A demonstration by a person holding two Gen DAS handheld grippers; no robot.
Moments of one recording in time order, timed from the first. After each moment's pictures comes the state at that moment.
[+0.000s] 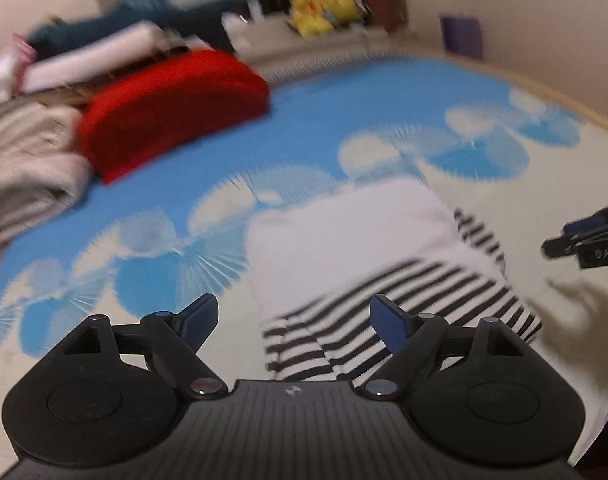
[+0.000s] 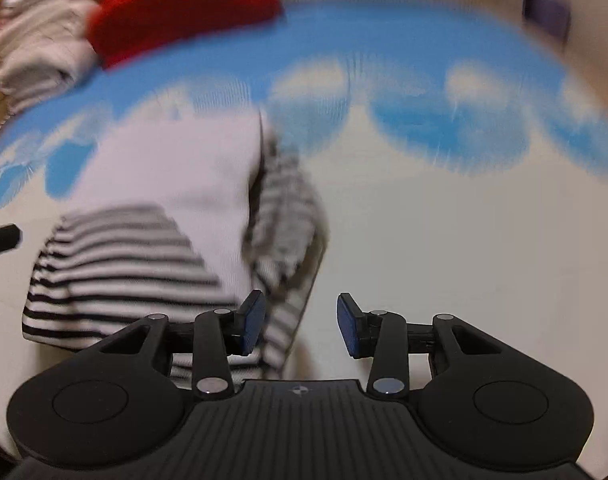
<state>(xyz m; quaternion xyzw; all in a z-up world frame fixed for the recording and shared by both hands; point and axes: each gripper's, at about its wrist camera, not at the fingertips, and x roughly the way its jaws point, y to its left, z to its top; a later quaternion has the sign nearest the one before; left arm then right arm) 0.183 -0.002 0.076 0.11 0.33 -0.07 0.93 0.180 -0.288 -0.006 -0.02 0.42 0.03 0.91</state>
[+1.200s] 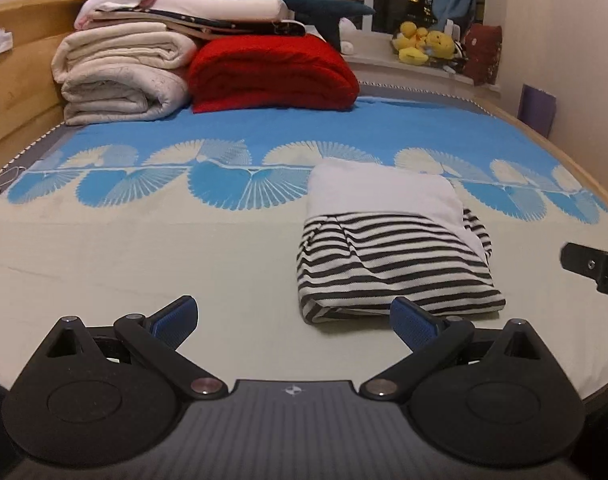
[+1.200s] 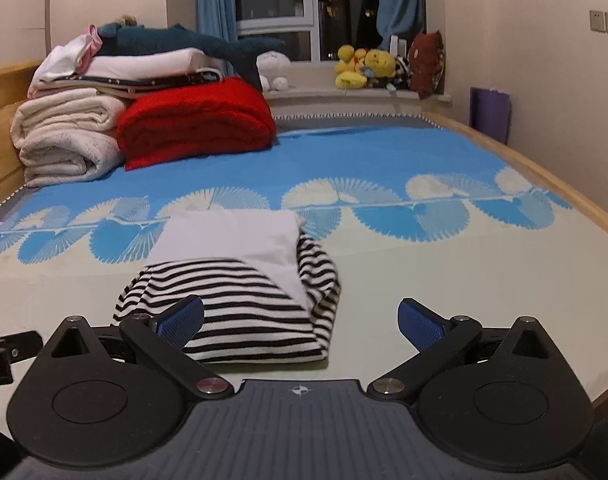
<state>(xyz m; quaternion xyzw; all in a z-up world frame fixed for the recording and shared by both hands) 0.017 0.028 0.083 -0.05 0.35 0.03 0.93 0.014 -0.221 0.041 0.00 0.27 -0.01 0.96</state>
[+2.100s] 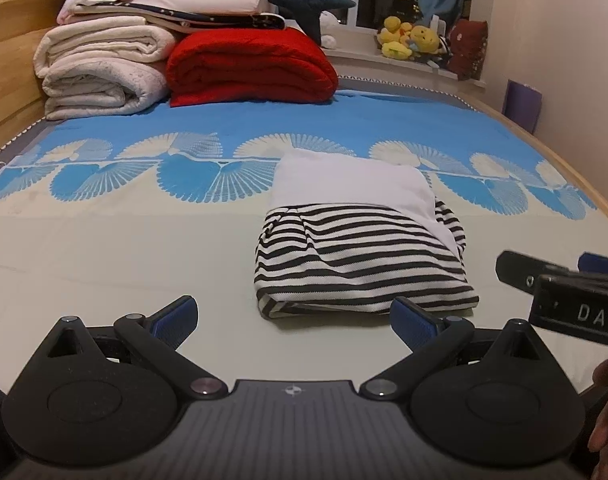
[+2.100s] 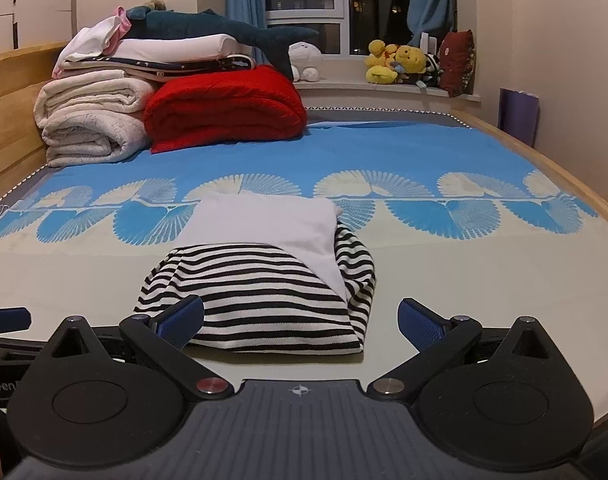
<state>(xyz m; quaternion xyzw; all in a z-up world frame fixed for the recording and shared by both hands) 0.029 0.003 0.079 -0.06 0.35 0.00 0.93 0.016 -0.198 0.034 -0.02 0.28 0.03 0.96</state>
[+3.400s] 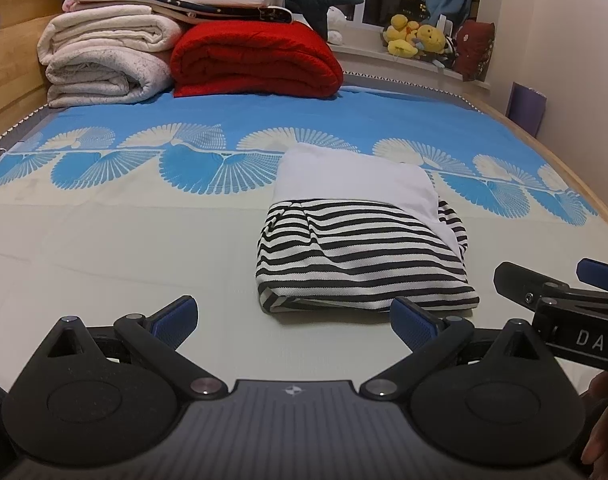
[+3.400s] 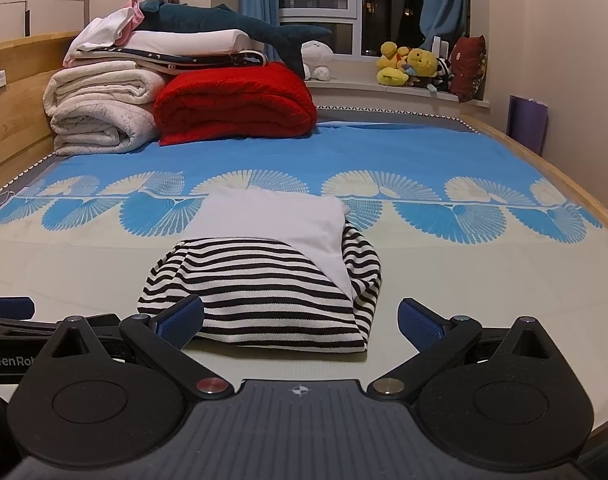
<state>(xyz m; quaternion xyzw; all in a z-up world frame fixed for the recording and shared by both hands) 0.030 0.007 0.078 -0.08 0.36 0.01 0.93 0.013 -0.192 0.034 -0.04 0.28 0.04 0.96</state>
